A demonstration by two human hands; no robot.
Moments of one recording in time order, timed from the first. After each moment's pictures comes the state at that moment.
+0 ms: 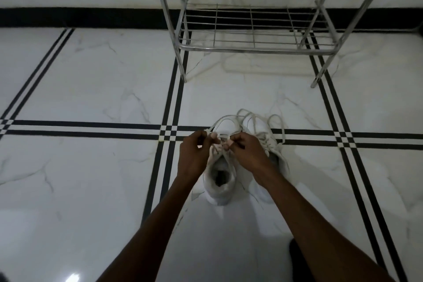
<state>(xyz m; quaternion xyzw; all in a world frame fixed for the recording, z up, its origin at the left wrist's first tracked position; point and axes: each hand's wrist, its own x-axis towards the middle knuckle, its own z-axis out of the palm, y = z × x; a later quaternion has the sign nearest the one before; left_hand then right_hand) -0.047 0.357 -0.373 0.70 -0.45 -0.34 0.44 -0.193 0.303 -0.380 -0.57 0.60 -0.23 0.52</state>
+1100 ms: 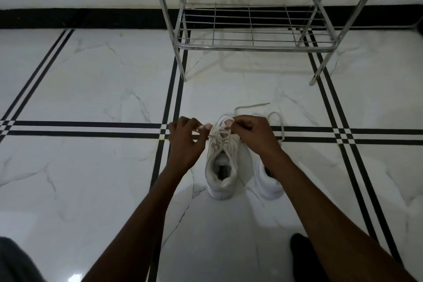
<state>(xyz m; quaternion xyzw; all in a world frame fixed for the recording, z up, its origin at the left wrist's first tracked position) -0.020 0.349 -0.379 0.74 -0.54 -0.18 0.35 -0.203 0.278 -0.353 -0.62 0.52 -0.31 0.51</state>
